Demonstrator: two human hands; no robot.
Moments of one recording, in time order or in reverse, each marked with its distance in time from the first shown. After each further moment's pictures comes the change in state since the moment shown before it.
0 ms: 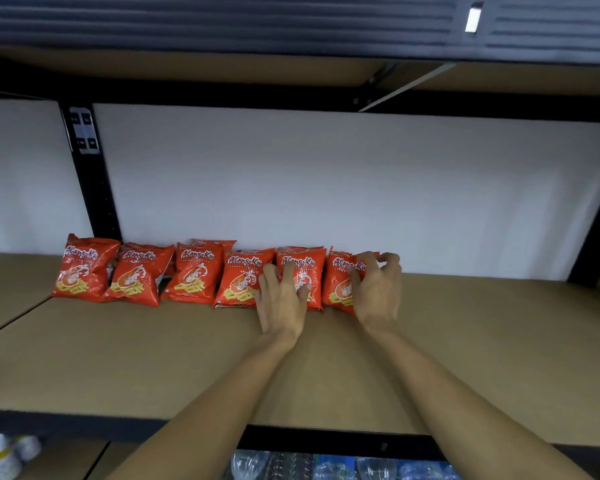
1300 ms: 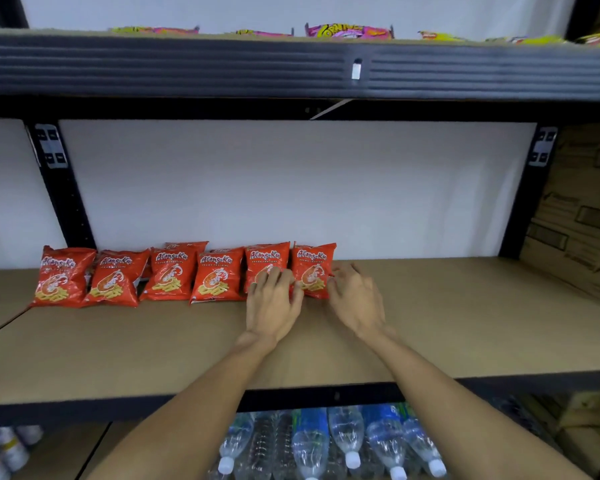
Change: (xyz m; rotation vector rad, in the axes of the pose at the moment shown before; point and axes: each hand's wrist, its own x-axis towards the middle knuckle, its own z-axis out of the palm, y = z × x) left_hand -0.041 0.033 -0.024 0.012 0.070 0.381; right_hand -0.046 0.004 -0.094 0.013 -0.232 -0.057
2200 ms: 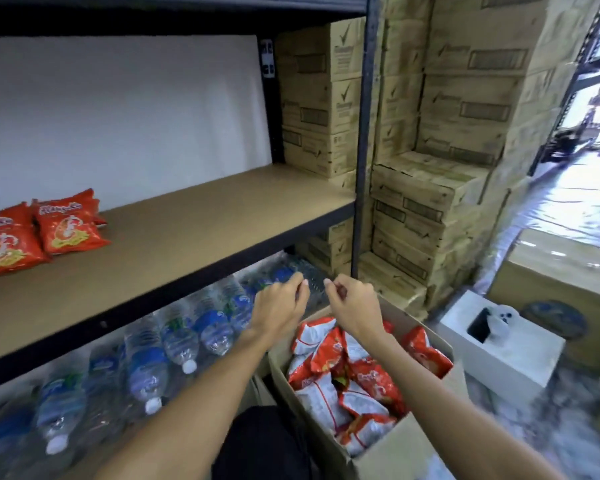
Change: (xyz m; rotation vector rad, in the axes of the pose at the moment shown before) left_hand -0.189 0.350 0.027 -0.448 -0.452 0.438; right_hand -0.300 0.222 -0.223 -0.088 0.253 0.510
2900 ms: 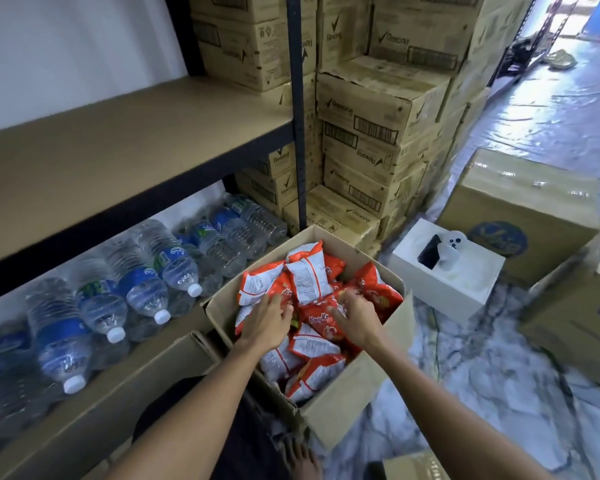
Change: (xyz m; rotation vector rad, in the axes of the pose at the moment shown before) left_hand -0.076 0.030 0.161 -0.109 -0.742 -0.308; right_hand -0.088 0.184 0.002 -0.115 -0.380 0.474
